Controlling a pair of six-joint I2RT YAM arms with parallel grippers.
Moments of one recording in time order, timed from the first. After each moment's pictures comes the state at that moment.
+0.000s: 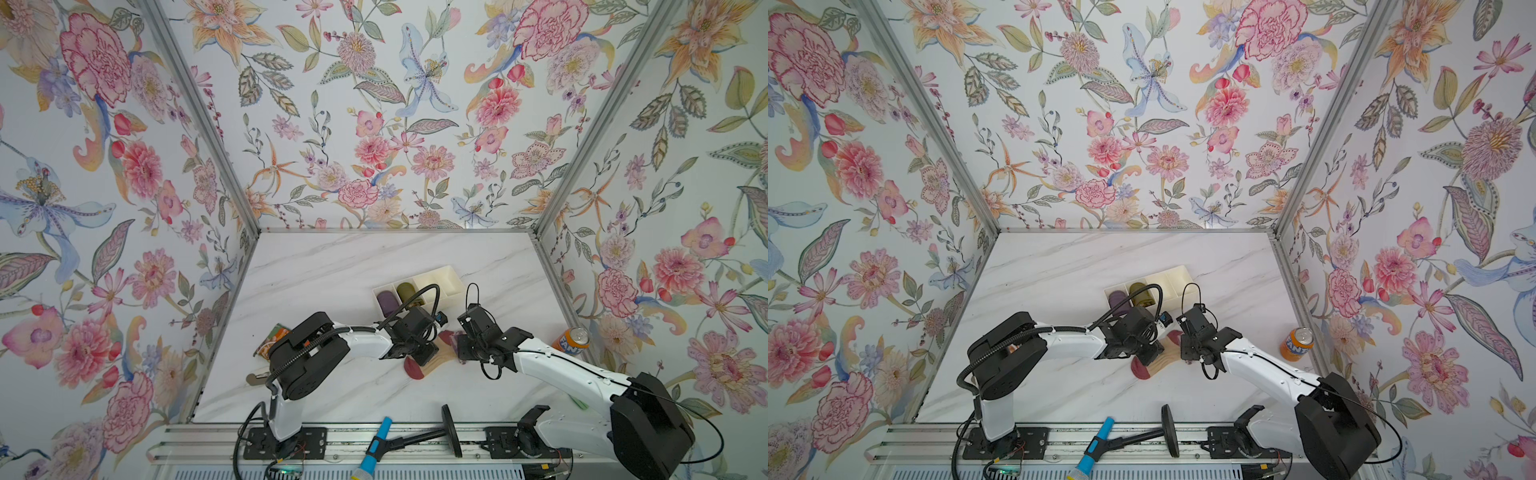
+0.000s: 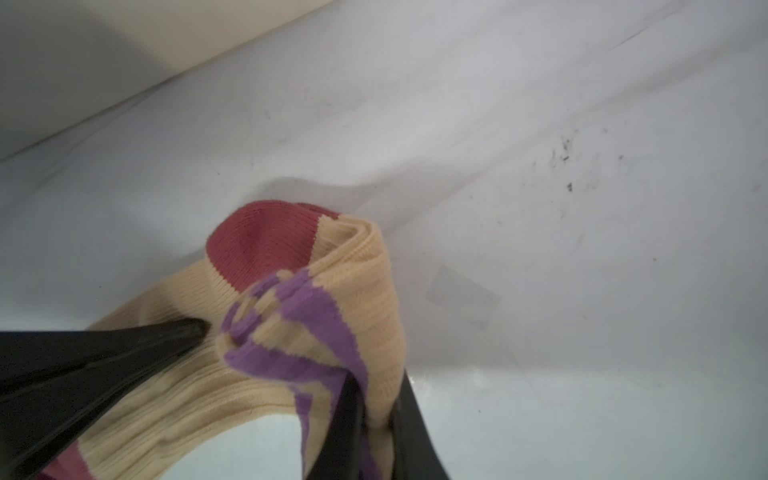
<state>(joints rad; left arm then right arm) -0.96 1.92 1.04 -0.03 0.20 -0.07 0.63 1.22 0.63 -0.54 0.20 0.58</state>
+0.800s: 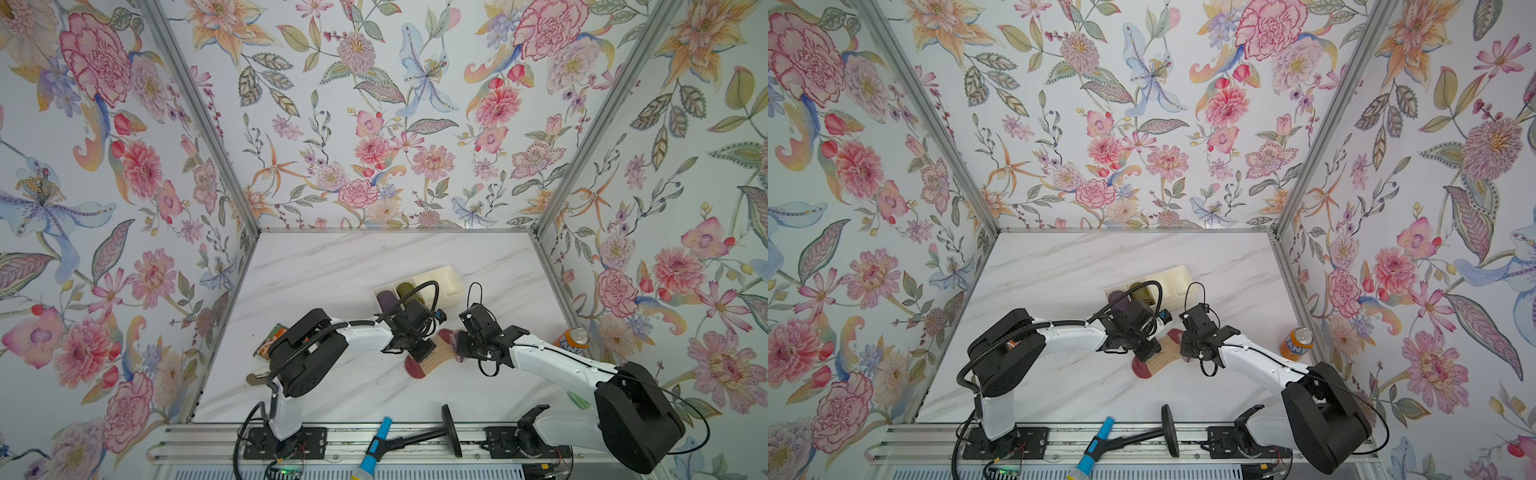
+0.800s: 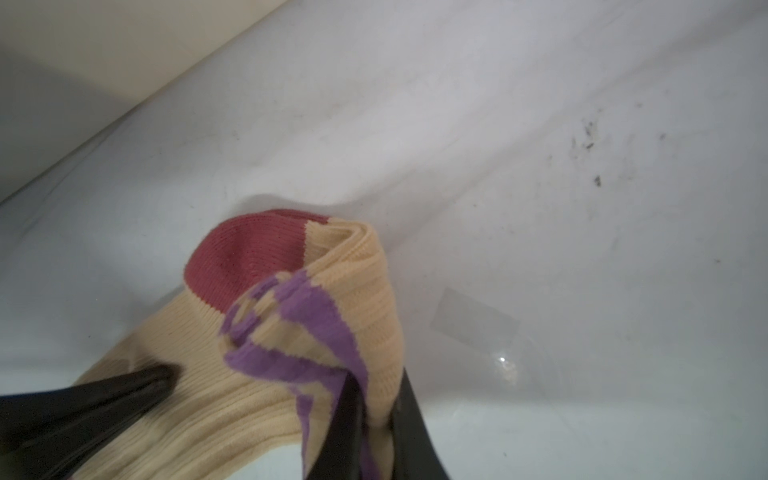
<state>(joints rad) -0.92 1.93 1.13 -0.19 0.28 -0.04 0.58 1.30 0.61 -0.45 0.15 0.64</state>
